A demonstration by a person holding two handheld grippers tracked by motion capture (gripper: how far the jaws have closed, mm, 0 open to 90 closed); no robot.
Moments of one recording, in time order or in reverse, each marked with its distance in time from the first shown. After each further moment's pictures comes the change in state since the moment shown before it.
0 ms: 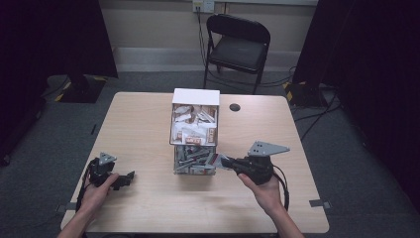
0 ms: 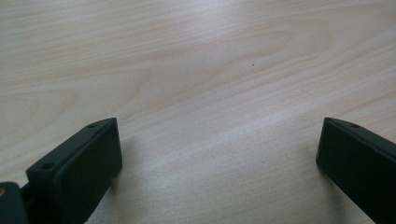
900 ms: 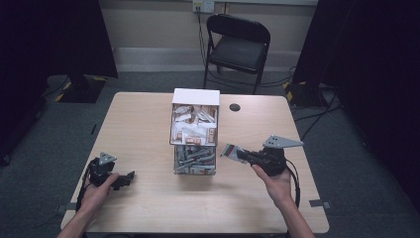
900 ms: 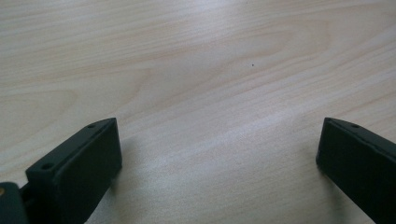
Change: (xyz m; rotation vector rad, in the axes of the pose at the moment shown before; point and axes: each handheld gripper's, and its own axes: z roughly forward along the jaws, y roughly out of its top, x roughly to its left) left arm 0.000 0.000 0.000 -0.001 0.001 0.000; right arm -0.046 -0.011 -0.014 0.002 -0.106 0.075
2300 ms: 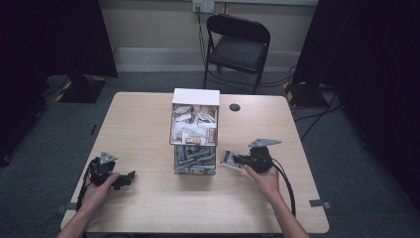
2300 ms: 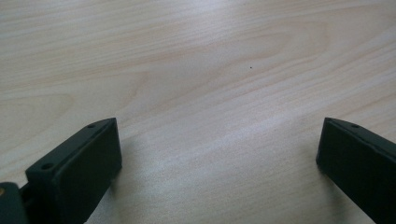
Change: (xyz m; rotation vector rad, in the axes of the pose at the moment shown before) left arm 0.000 0.001 0.001 0.003 -0.005 0.006; right arm -0.041 -0.043 0.063 0.200 -0.067 0.050
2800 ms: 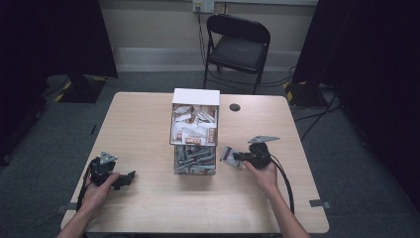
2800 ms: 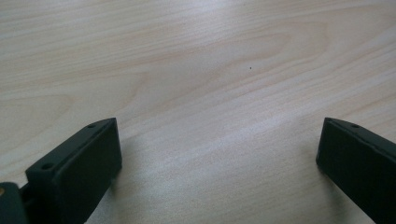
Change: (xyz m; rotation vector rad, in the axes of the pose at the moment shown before) left arm 0.000 0.000 0.001 -0.003 -0.001 -0.002; right arm -0.018 0.001 0.015 0.018 -0.001 0.040
